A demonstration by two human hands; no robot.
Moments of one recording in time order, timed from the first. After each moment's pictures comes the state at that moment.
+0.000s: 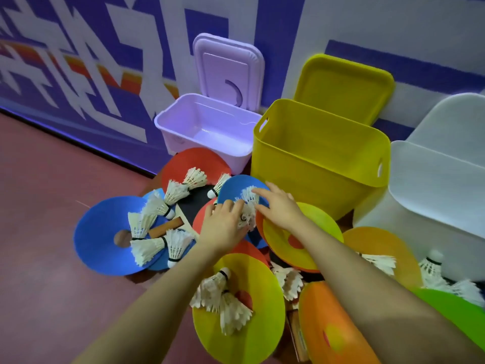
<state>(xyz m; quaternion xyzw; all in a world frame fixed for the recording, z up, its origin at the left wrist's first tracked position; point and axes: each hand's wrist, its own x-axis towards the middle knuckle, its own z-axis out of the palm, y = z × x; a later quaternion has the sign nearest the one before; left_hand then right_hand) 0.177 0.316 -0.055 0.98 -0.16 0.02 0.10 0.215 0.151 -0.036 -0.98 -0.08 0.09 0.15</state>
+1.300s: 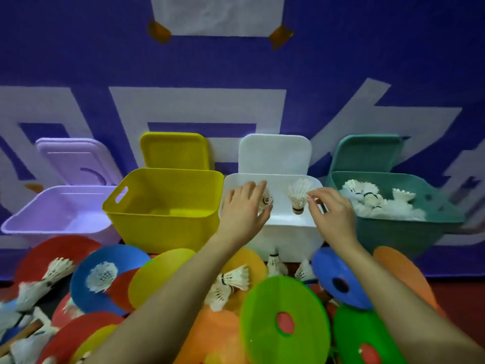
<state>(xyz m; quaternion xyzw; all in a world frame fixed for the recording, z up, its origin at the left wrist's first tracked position) 0.117 -0.015 0.103 0.87 -0.39 0.22 0.19 0.019 -0.197 0.090 -0.87 0.12 -0.45 0.18</state>
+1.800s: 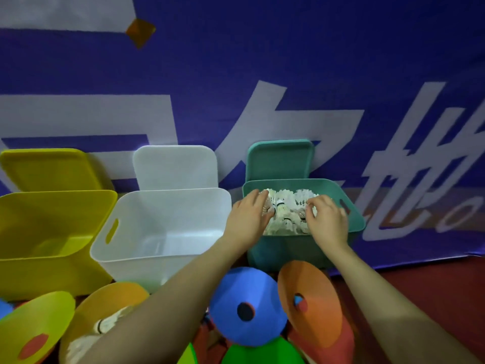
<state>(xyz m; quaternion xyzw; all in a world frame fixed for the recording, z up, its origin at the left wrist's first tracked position) 0.056 -0.298 0.090 0.85 -0.46 0.08 0.24 -0.056 -0.448 0.082 -0.89 0.31 -0.32 0.09</state>
